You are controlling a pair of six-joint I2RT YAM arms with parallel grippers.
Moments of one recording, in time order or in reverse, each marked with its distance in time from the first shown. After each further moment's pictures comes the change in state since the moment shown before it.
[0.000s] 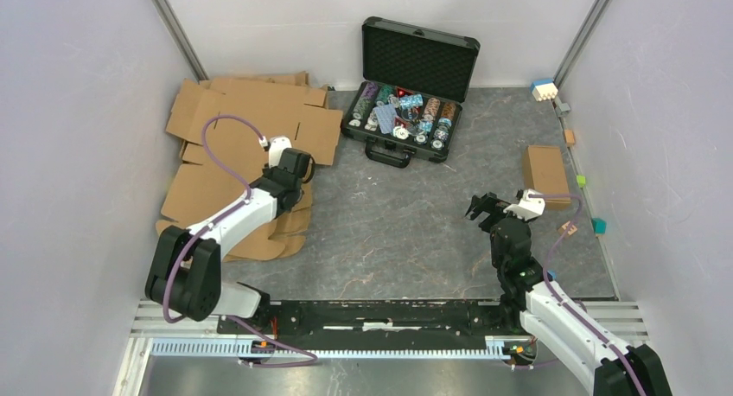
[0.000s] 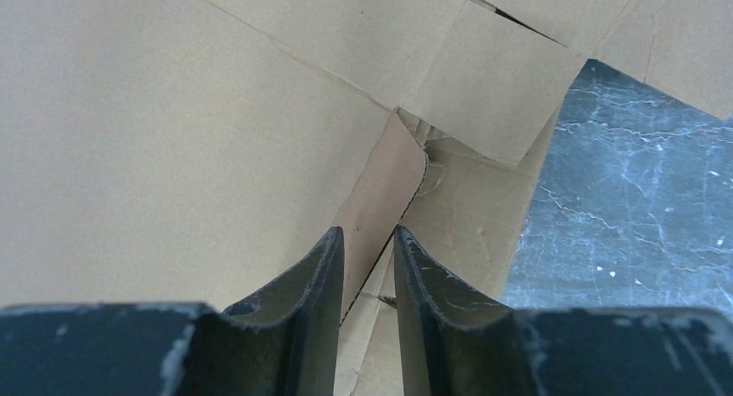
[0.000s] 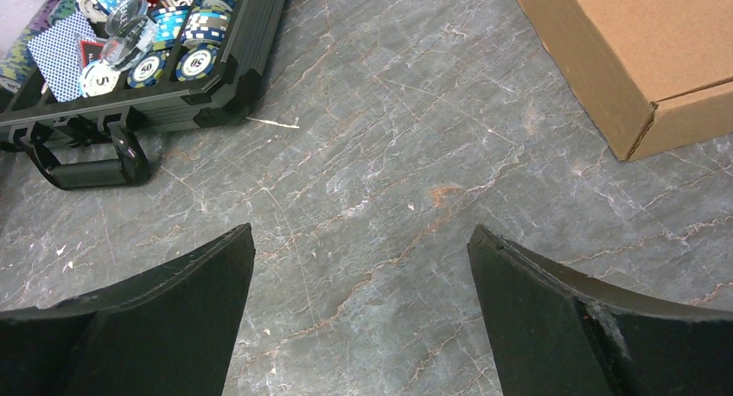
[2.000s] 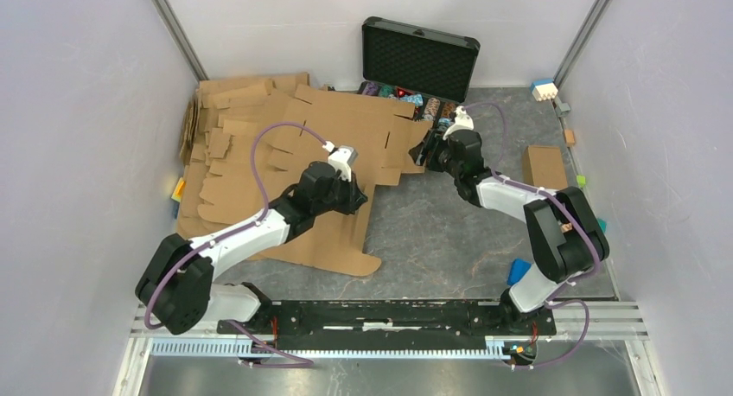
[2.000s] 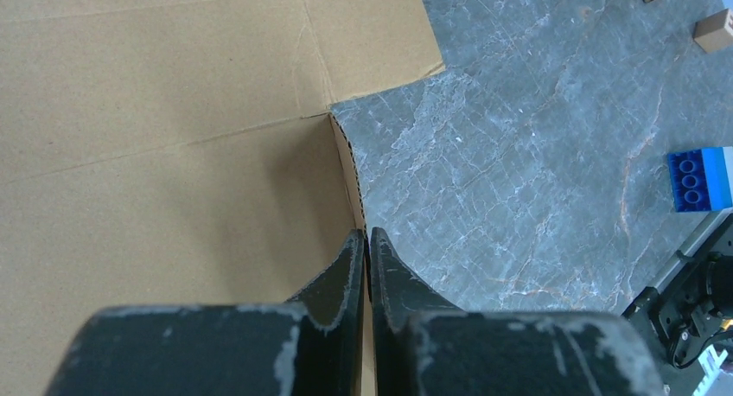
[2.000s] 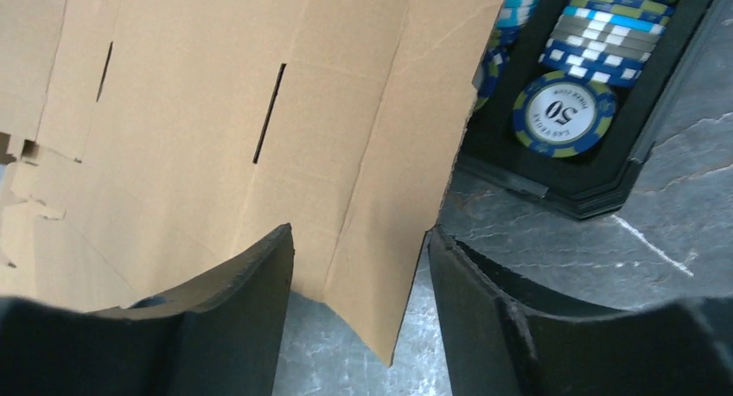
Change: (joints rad) left arm -0.275 -0.078 -0.113 0.410 0.738 0.090; right arm -0.021 0.990 0.767 0.064 -0.615 0.074
